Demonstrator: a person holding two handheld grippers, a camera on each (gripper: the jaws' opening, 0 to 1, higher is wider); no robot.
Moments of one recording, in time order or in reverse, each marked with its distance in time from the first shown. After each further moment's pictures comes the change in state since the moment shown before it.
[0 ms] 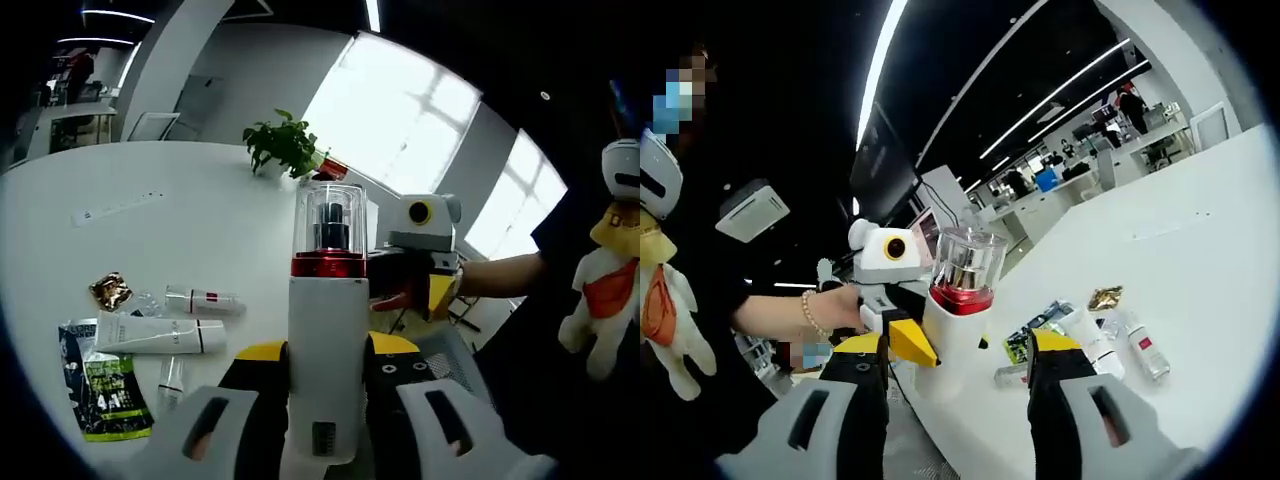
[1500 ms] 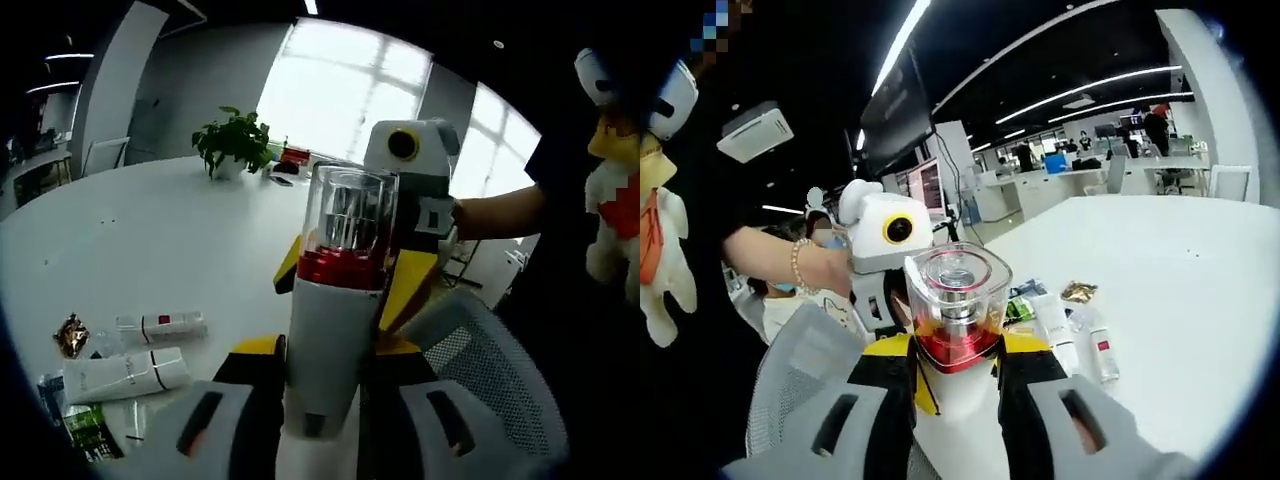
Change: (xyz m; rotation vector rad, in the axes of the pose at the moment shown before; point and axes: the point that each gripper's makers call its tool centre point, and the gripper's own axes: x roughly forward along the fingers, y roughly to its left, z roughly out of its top) left arm 0.076 -0.015 -0.032 0.248 0.062 -0.056; right arm -0.027 -0.014 -0.032 -0.282 0.254 -0.082
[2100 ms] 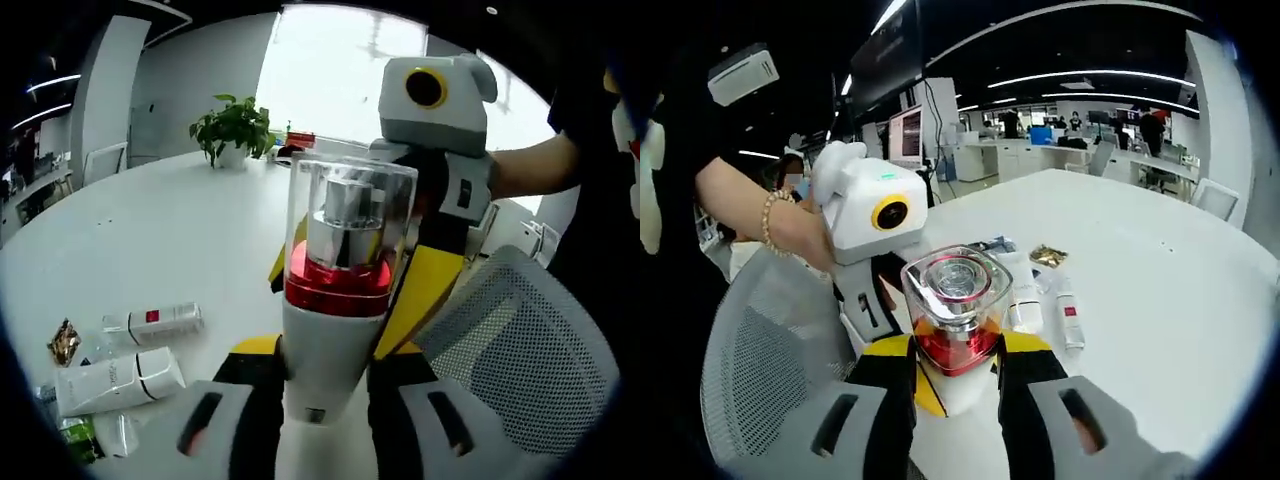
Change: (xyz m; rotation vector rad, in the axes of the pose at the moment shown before) left arm 0.040 0.023 -0.035 0.073 0.046 0.065; right arm -0.001 -0.026 -0.044 -0.111 0.177 -0.123
